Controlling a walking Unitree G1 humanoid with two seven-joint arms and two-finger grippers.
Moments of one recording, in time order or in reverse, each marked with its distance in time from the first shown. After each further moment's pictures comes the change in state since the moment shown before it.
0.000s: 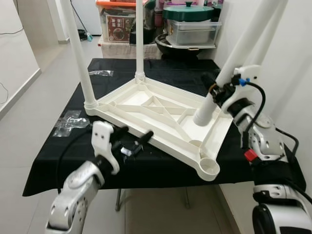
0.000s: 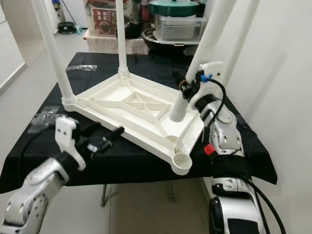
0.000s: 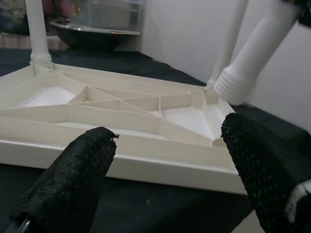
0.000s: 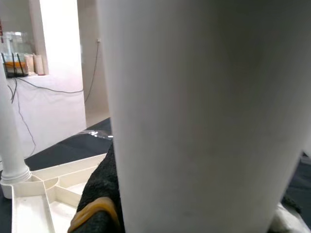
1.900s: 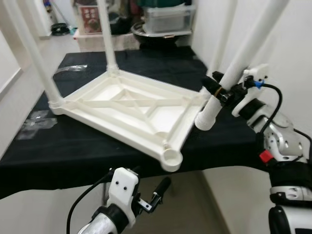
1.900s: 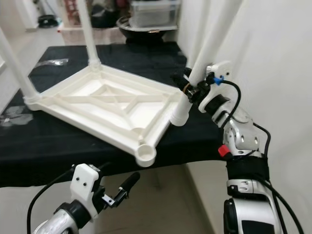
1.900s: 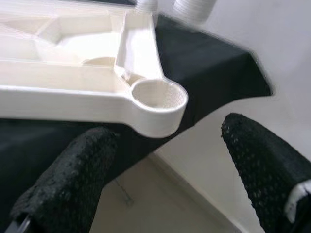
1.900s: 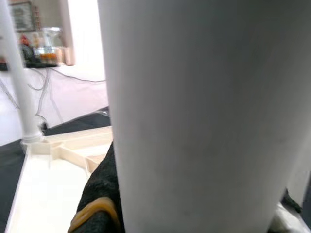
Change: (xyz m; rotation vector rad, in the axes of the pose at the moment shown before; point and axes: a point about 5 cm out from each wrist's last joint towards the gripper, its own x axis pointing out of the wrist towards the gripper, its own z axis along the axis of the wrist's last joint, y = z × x) left arm -0.050 -0.056 -0.036 0.043 0.169 0.037; right arm 0.003 0.012 0.010 0.055 -0.021 0.227
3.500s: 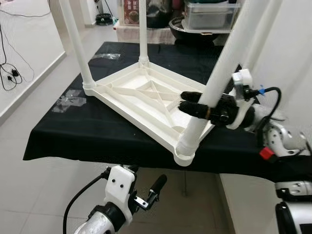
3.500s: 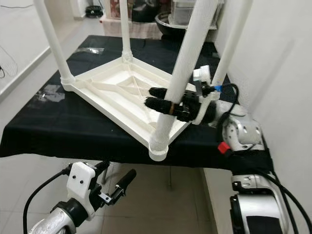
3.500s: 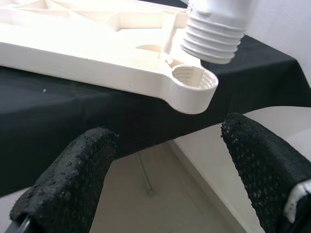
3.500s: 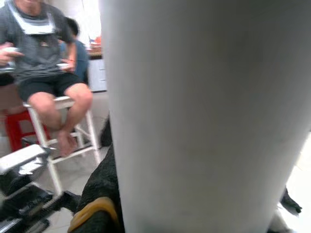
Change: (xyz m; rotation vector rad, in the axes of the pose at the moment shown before) left arm -0.003 -0.007 0.001 -0.012 0.006 -0.041; right arm -0.014 0.033 -0.001 0.196 0.103 0.767
